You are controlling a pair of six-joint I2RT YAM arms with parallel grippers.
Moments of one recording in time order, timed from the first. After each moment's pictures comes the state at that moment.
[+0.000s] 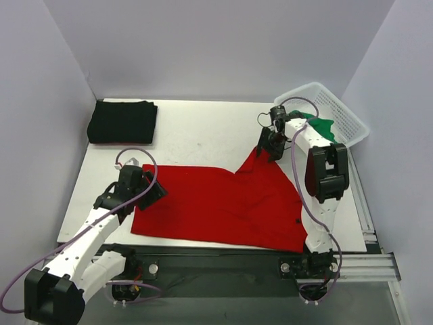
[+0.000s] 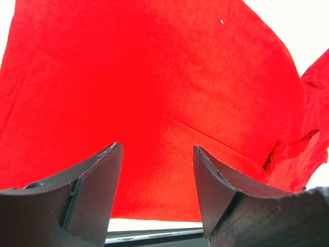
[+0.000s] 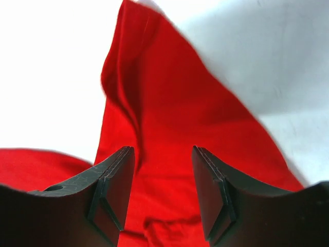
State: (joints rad) left arm -0.31 0.91 0.60 -0.55 -0.01 -0.85; right arm 0.20 2.07 1.61 -0.82 -0.09 0.49
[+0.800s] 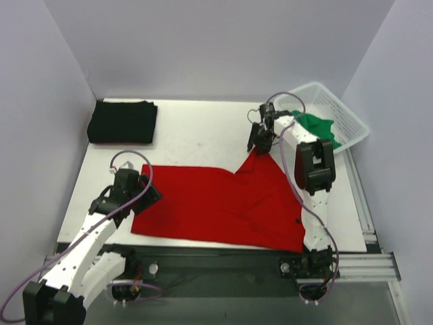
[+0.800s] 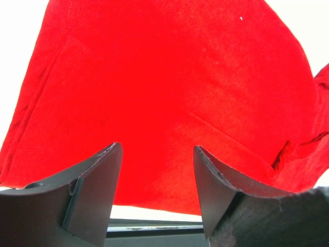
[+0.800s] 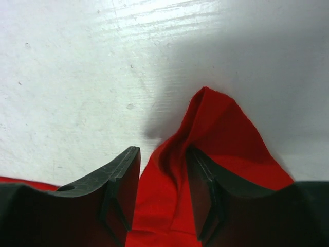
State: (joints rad) left arm -0.28 0.84 0.60 -0.65 -0.03 -0.84; right arm 0.25 2.25 1.79 -0.74 -0.11 0.47
